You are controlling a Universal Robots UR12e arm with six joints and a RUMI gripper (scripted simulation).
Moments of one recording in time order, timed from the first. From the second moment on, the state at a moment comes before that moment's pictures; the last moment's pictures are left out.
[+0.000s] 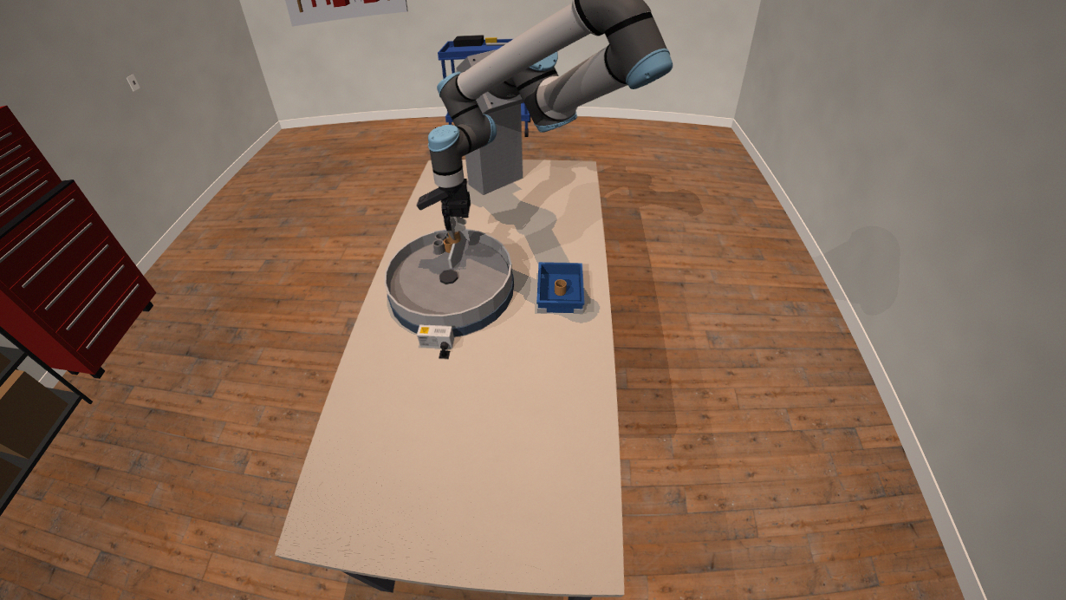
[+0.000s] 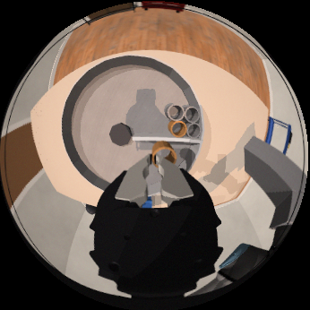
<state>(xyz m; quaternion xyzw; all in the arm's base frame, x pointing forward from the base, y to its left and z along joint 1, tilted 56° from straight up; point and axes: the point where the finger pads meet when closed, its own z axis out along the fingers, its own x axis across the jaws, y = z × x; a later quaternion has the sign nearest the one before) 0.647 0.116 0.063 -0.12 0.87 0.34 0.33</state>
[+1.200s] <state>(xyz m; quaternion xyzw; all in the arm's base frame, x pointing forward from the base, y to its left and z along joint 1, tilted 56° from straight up) 0.581 0.294 0.222 -0.32 0.82 0.25 0.40</state>
